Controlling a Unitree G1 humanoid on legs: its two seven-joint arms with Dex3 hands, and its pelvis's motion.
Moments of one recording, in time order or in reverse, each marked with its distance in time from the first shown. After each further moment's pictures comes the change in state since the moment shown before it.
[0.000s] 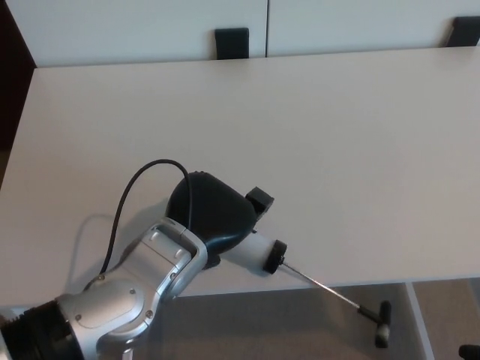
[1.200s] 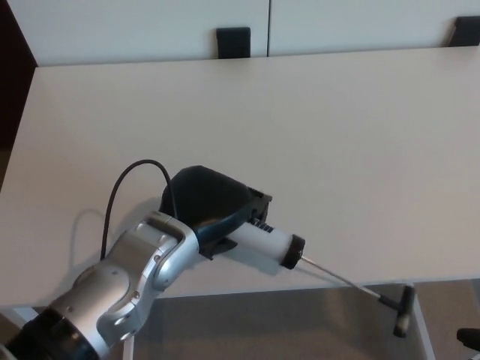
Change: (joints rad) left_arm 0.129 -0.151 0.345 0.144 -0.118 -0.290 0.103; right_arm -0.029 -0.008 -0.001 -0.045 -0.010 0.018 0.002
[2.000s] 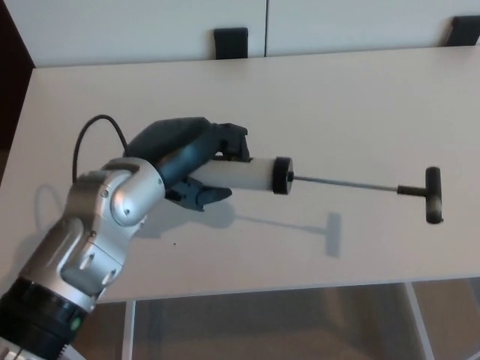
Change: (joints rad) left_arm -0.045 -0.040 0.313 -0.012 -0.275 0.007 -0.227; right_arm 0.433 0.129 -0.061 -0.690 0.154 -0.022 0.024
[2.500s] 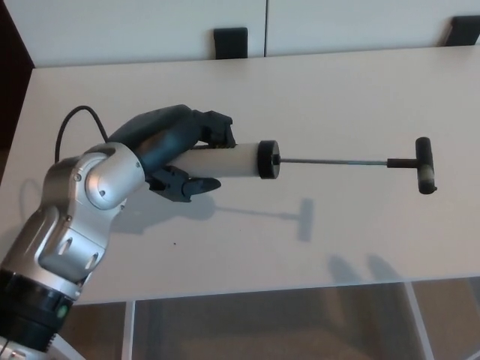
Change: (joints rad) left_arm -0.012 0.014 0.073 0.000 -0.078 0.017 -0.099; right_arm -0.274 -0.075 -0.164 -0.300 0.033 -0.032 -0.070
